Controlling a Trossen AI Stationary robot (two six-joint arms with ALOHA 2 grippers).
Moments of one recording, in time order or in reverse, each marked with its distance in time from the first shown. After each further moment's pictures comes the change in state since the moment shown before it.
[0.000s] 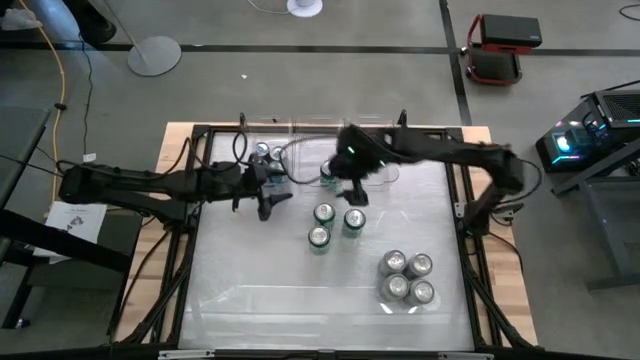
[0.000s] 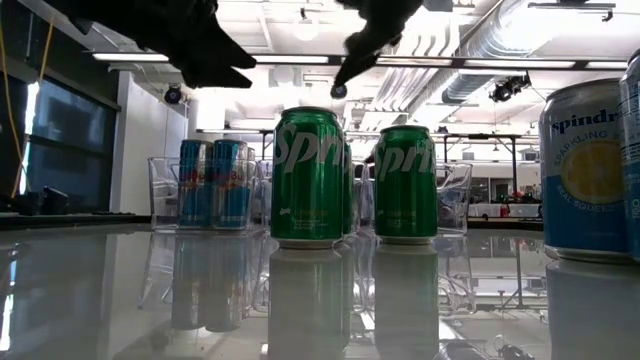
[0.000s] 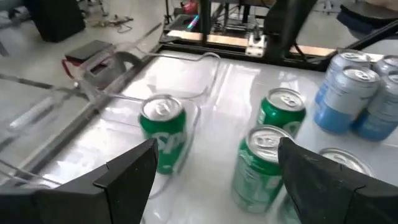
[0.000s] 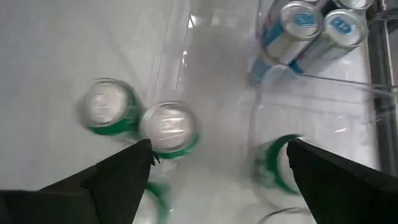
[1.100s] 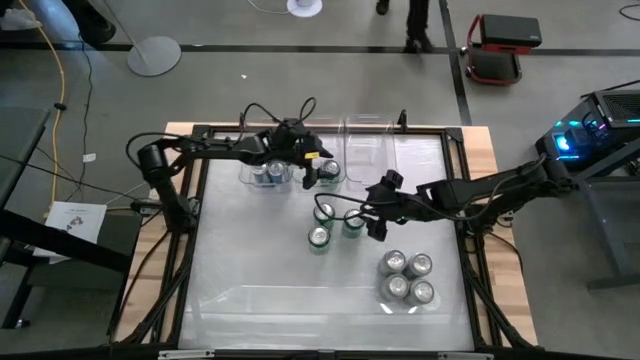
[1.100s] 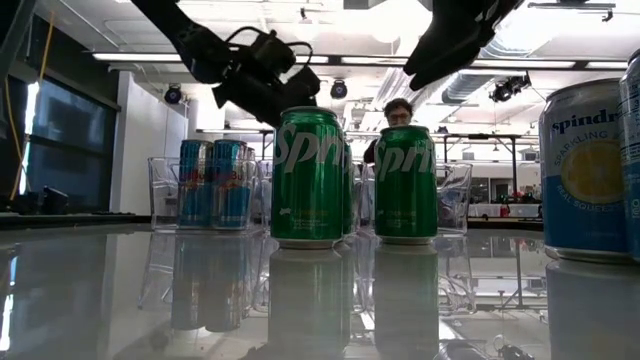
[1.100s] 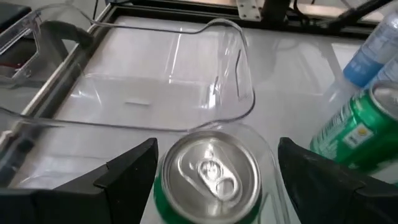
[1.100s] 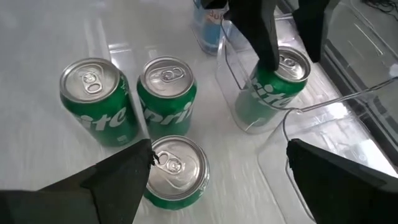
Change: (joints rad) left arm 0.395 0.766 0.457 0.115 0.597 0.239; right arm 0.361 -0.386 -0.590 0.315 0.609 0.592
